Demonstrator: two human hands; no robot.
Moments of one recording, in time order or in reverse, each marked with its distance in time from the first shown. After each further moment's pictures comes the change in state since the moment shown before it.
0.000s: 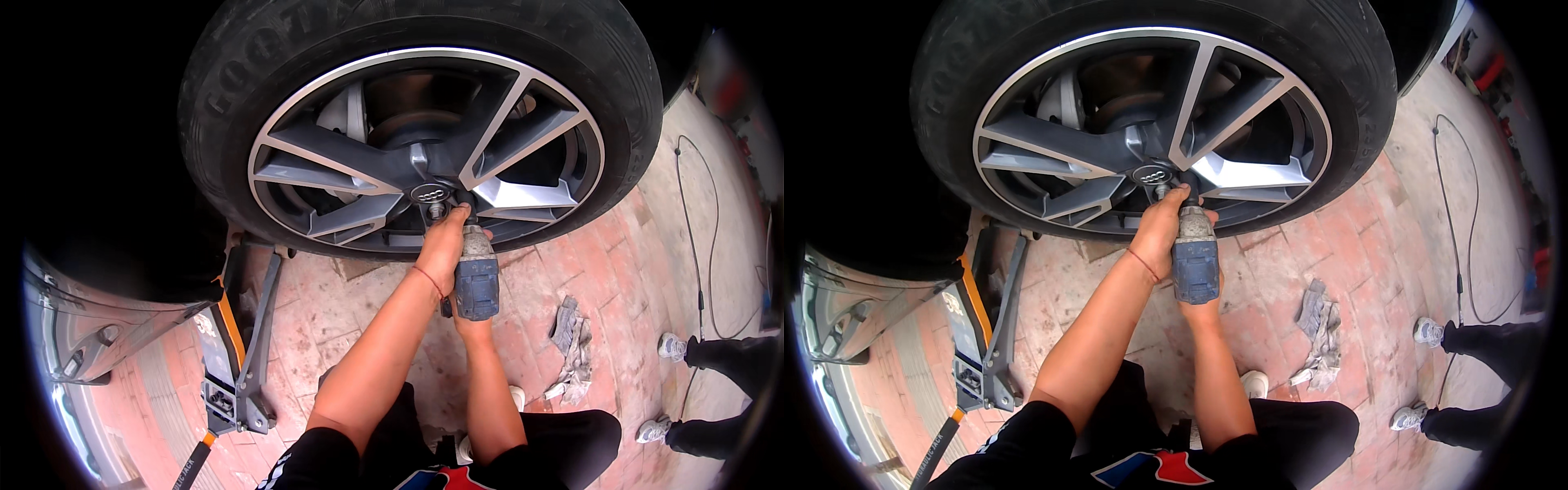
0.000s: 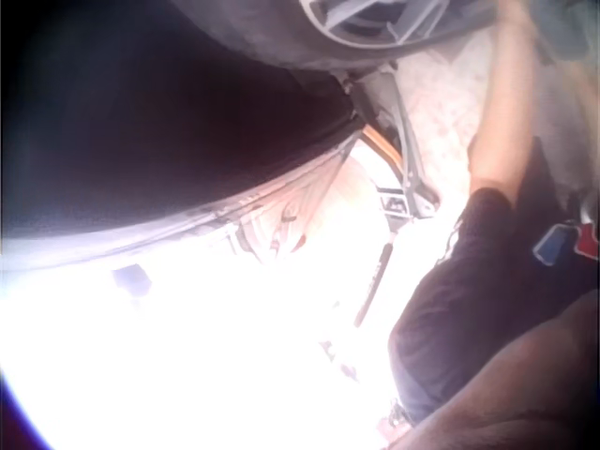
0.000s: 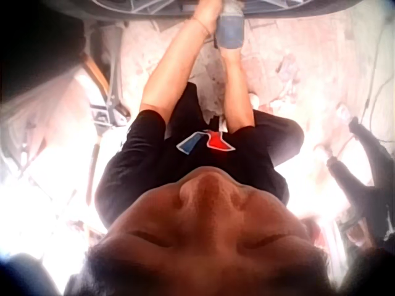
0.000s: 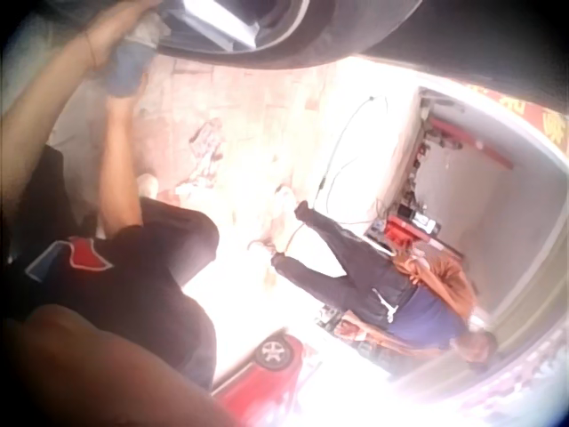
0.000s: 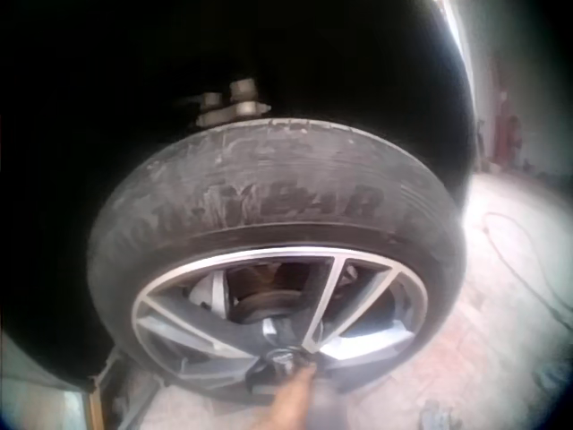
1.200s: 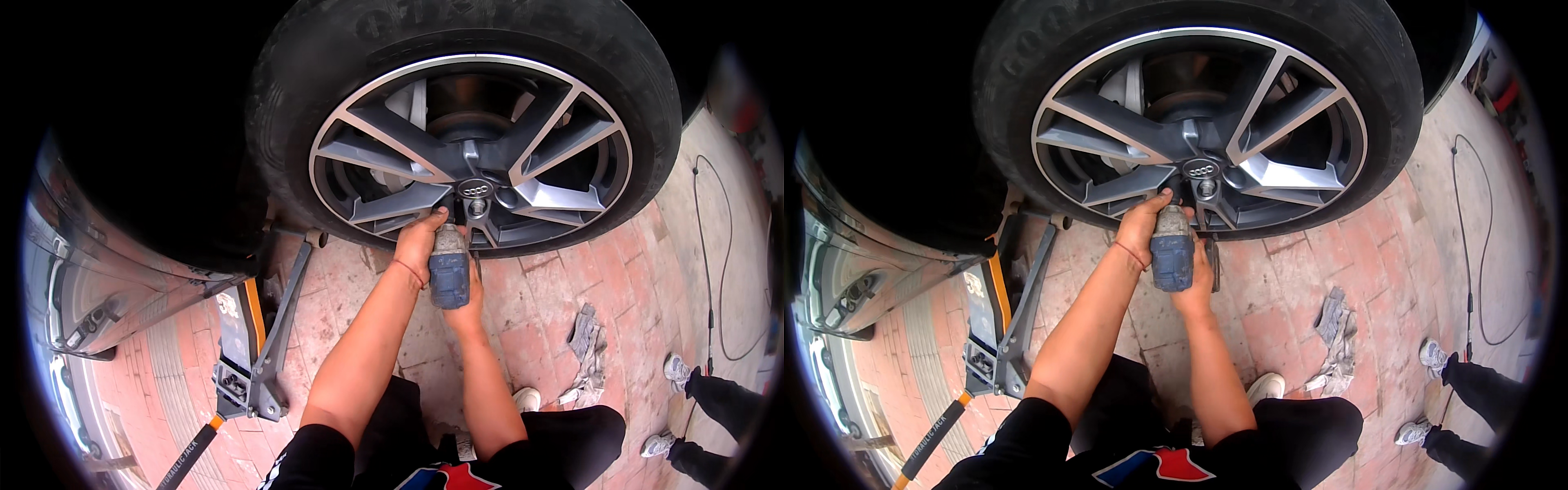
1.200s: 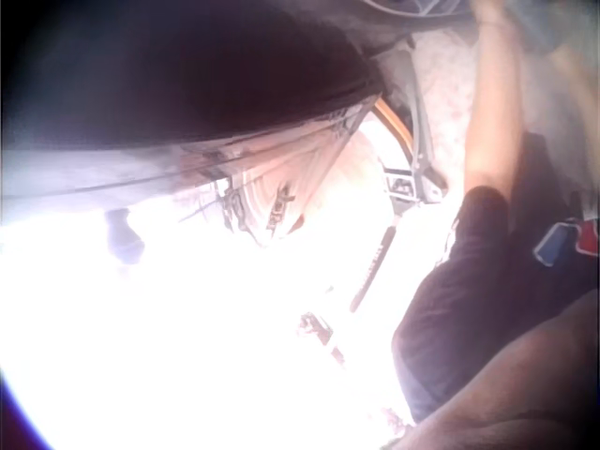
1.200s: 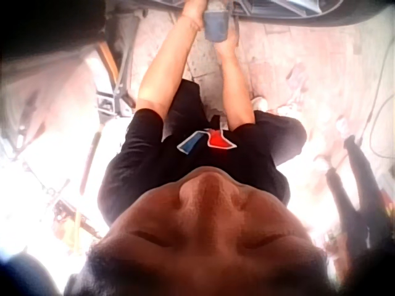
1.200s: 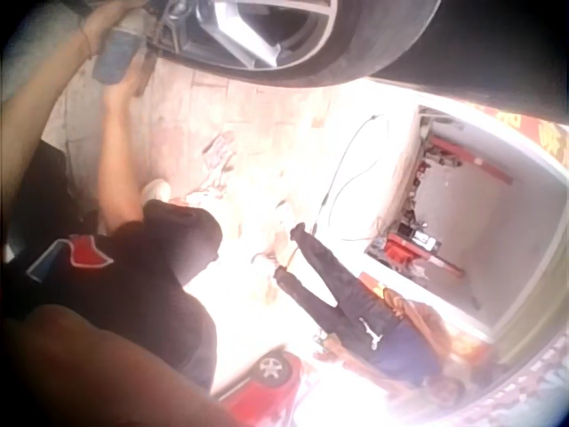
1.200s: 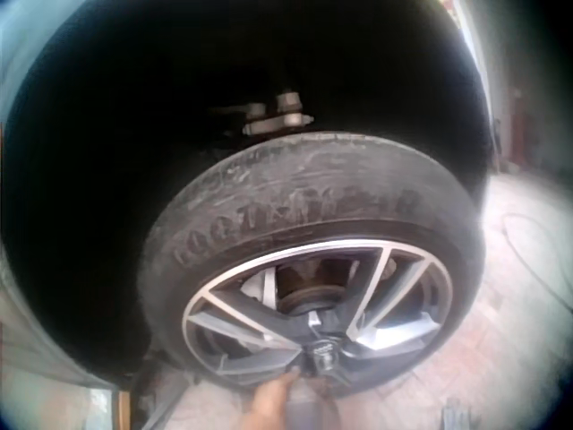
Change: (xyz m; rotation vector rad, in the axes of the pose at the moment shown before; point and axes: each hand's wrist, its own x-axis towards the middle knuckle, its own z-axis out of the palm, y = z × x) left_hand -0.018 0.024 -0.101 -0.038 0.007 0.083; right_hand -0.026 -0.016 0.067 0.009 -0.138 0.044
